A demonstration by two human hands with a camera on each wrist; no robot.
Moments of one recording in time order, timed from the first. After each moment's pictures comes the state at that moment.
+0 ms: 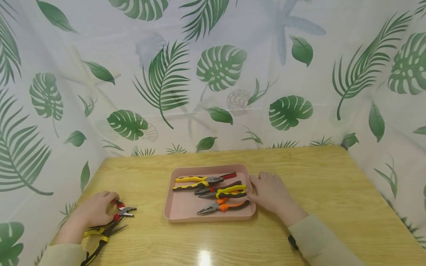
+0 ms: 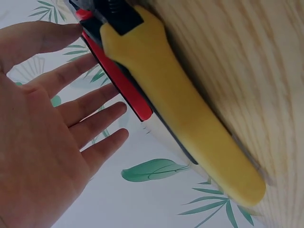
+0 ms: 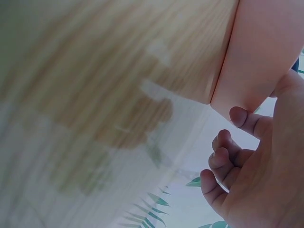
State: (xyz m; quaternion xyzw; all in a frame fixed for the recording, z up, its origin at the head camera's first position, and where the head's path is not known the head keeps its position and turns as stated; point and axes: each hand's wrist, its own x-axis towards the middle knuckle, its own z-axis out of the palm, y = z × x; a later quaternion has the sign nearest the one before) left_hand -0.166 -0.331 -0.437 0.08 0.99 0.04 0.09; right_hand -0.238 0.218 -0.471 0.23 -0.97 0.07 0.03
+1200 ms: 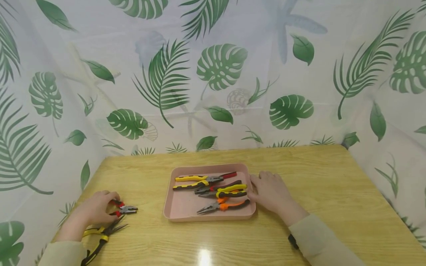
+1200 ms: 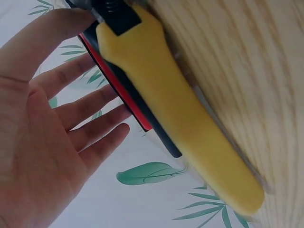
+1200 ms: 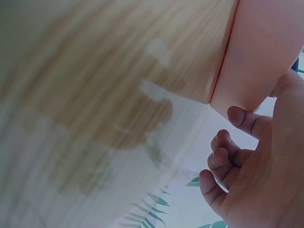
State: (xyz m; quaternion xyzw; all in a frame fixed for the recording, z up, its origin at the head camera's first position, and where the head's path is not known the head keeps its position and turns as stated) left_hand -0.167 -0.334 -0.438 0.09 0.99 0.05 0.09; right_hand -0.238 0.219 -0.472 0.24 -0.97 0.07 0.04
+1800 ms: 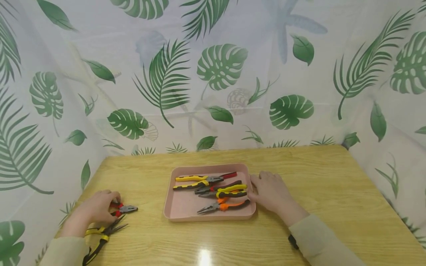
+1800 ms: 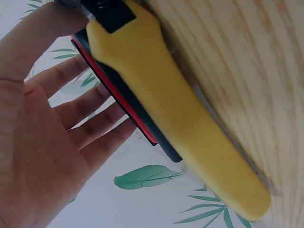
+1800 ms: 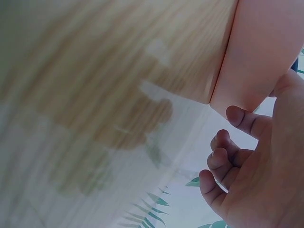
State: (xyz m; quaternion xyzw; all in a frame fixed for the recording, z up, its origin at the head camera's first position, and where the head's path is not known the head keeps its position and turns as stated) left_hand -0.173 -0.334 -0.442 0.08 0.99 0.06 0.12; right_hand -0.239 0.220 -0.474 0.24 -0.97 0.07 0.04
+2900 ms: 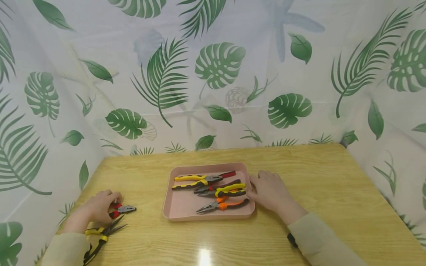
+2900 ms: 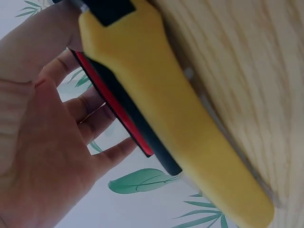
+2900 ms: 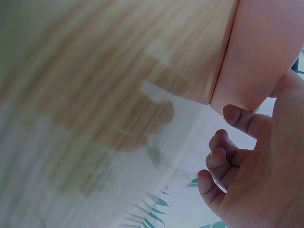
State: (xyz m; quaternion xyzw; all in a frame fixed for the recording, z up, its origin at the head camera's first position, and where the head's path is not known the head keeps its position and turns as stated) left_hand -0.178 -0.334 -0.446 0.10 0.98 0.06 0.14; right_hand -0.239 0.219 -0.475 0.23 -0.97 0.06 0.03
